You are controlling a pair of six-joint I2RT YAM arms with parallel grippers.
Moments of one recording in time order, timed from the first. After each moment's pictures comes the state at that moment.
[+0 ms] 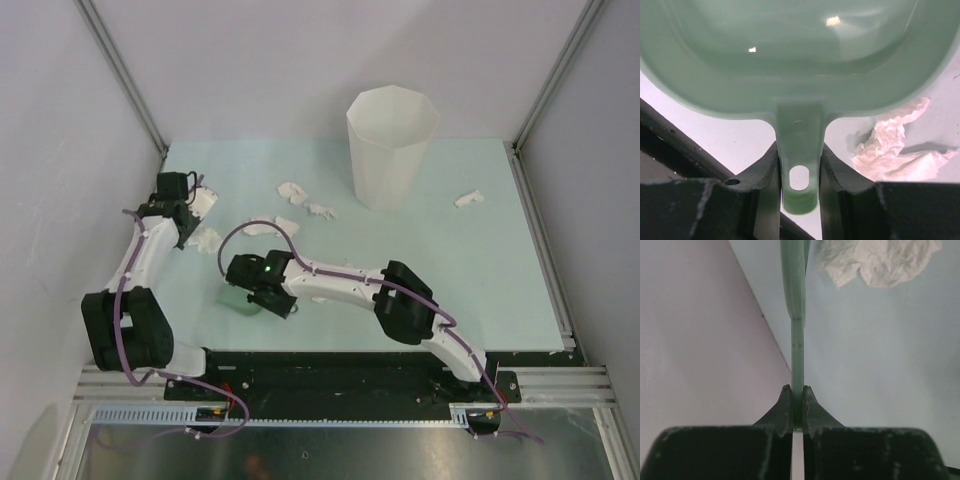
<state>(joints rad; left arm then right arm) 0.10 1.41 1.12 -0.72 -0.32 0.71 1.24 2.31 2.04 -1.03 0.18 0.08</state>
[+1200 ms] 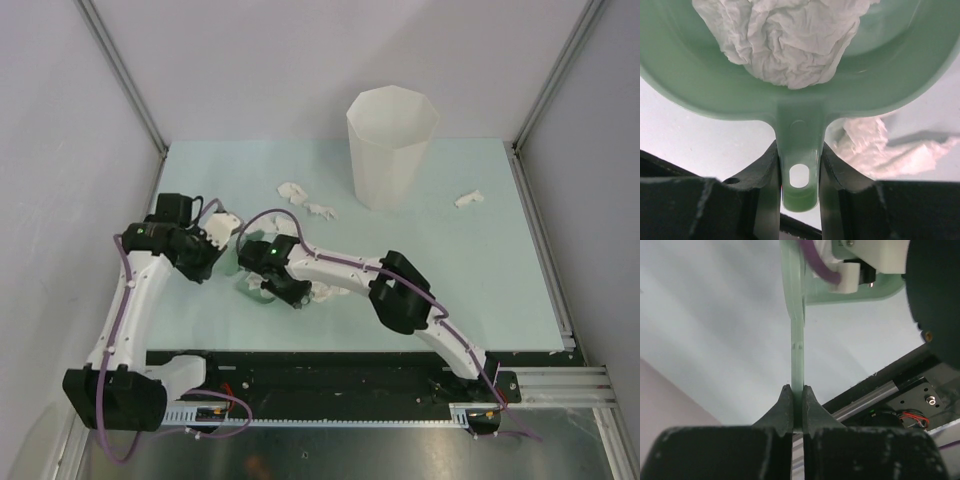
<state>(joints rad) -0.03 1.12 1.09 -1.19 0.17 0.65 1.14 2.40 2.13 -1.16 0.13 0.13</state>
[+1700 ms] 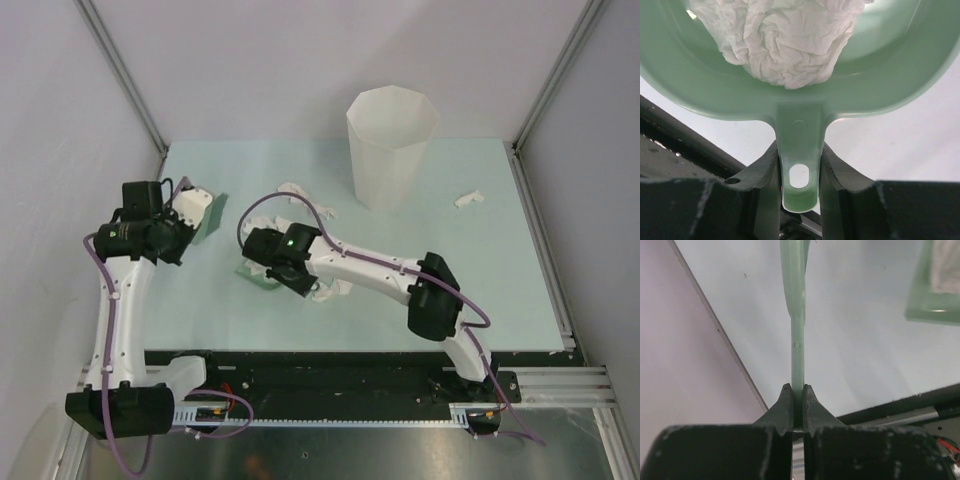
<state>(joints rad) 0.08 1.08 1.28 -1.17 0.06 0.64 1.16 2.16 2.03 -1.19 0.26 0.10</state>
